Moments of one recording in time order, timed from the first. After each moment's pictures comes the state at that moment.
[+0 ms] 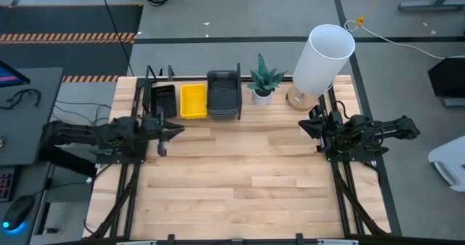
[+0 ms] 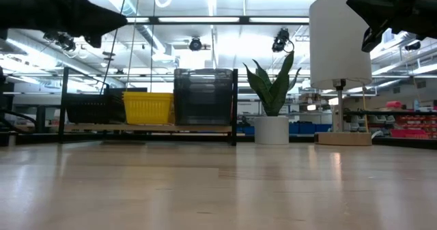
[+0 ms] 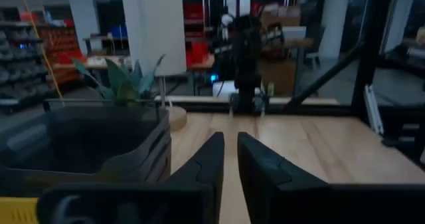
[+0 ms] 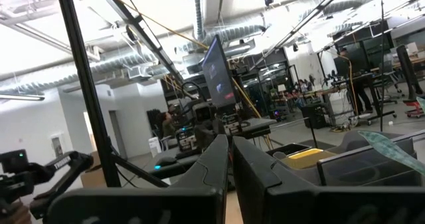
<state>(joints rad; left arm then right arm) -0.04 0.33 0.17 0.21 -0.20 0.03 0.13 0.05 0.01 0.43 0.23 0.17</state>
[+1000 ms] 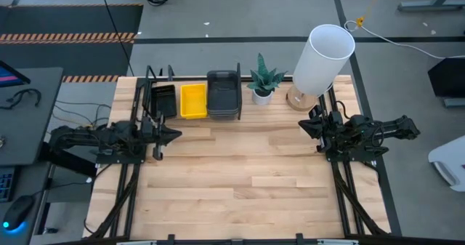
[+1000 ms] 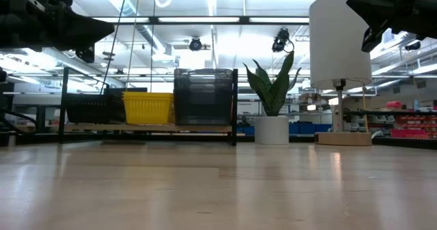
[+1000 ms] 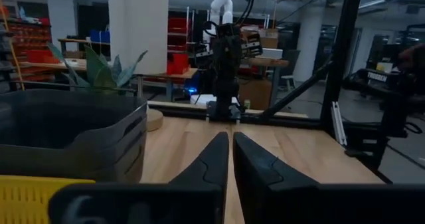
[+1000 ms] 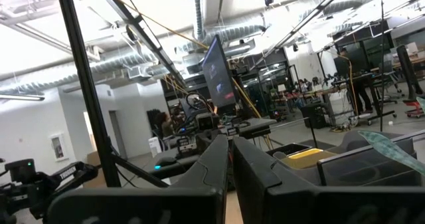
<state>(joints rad) -0.04 0.09 0.01 0.20 -0.13 -0.07 0.13 0.05 0.01 0.43 0.23 0.17</state>
